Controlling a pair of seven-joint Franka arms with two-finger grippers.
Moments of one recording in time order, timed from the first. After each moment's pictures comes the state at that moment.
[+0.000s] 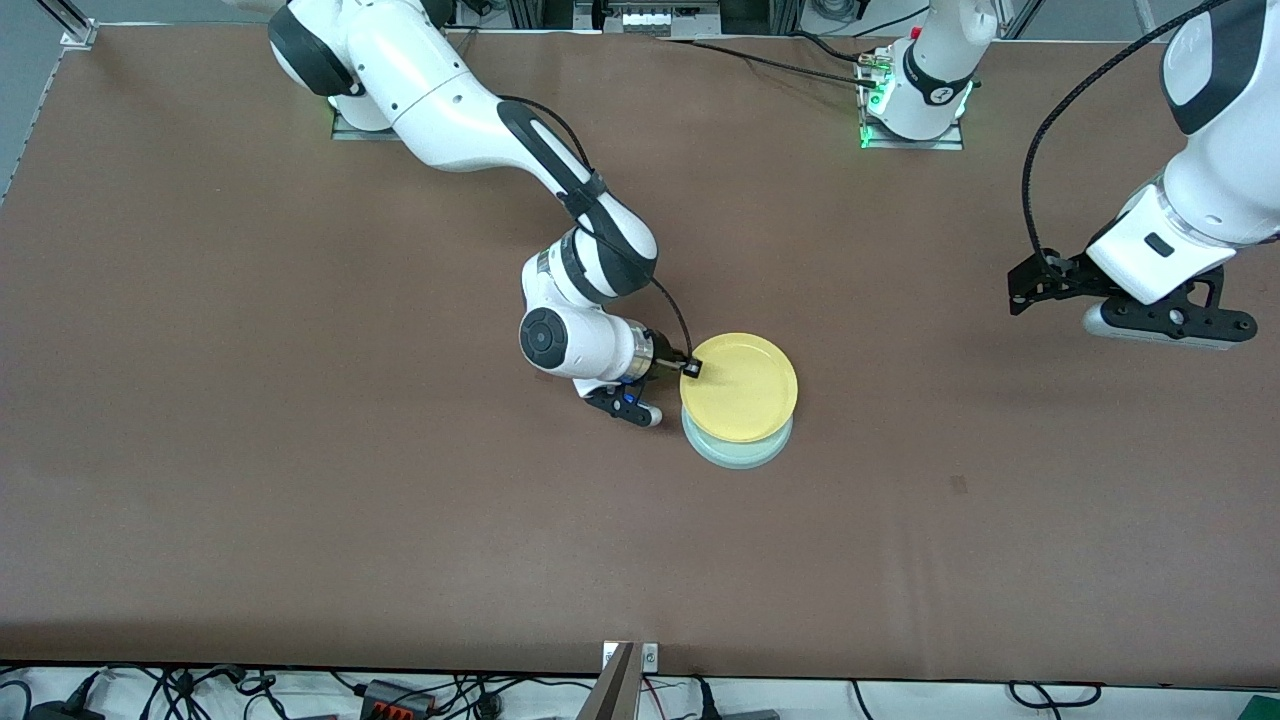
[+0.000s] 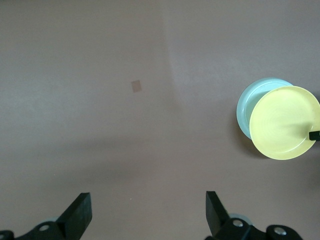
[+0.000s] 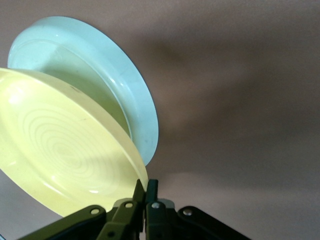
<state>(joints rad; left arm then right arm) -0.04 0.08 -0.06 -1.66 0.01 1.77 0.00 0.67 1.01 0.06 -1.17 0.66 2.29 0.67</state>
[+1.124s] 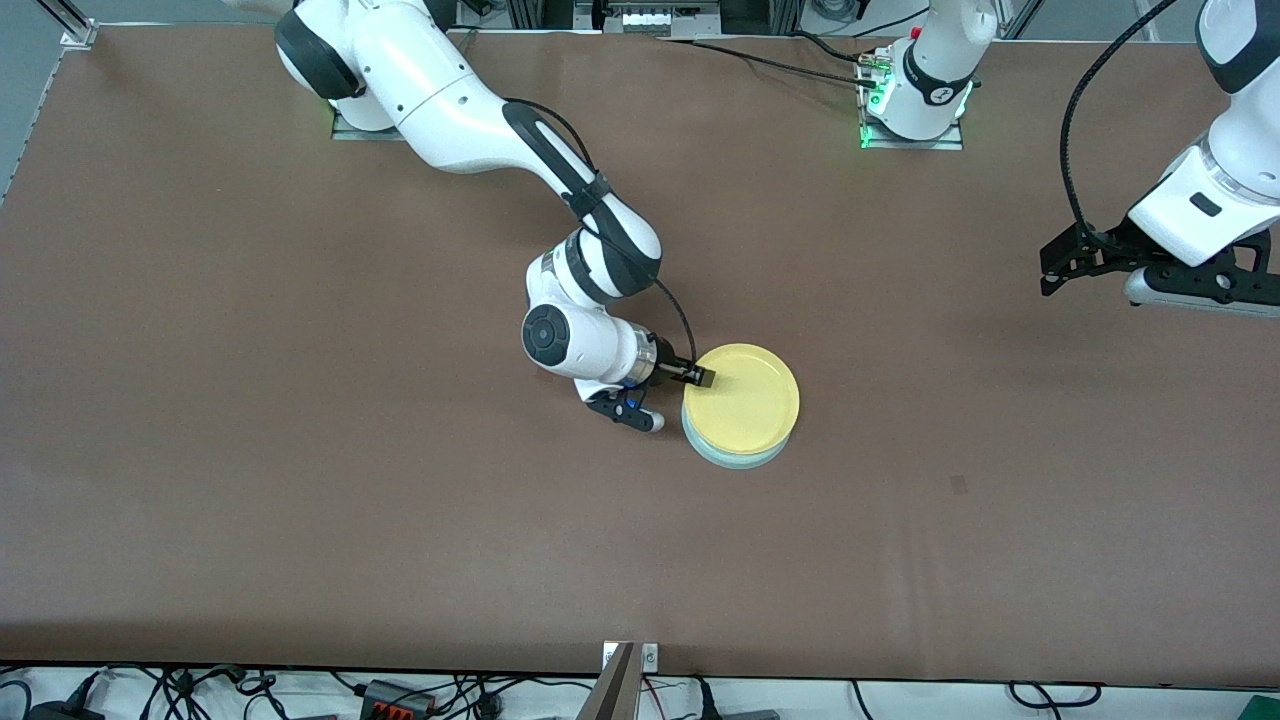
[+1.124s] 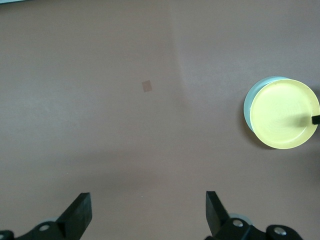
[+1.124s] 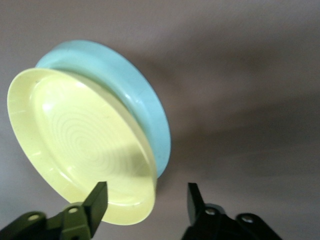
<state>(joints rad) 0.00 -0.02 -0.06 -1.74 0.01 1.79 0.06 0.68 1.02 0.02 -1.12 0.63 2.26 0.68</state>
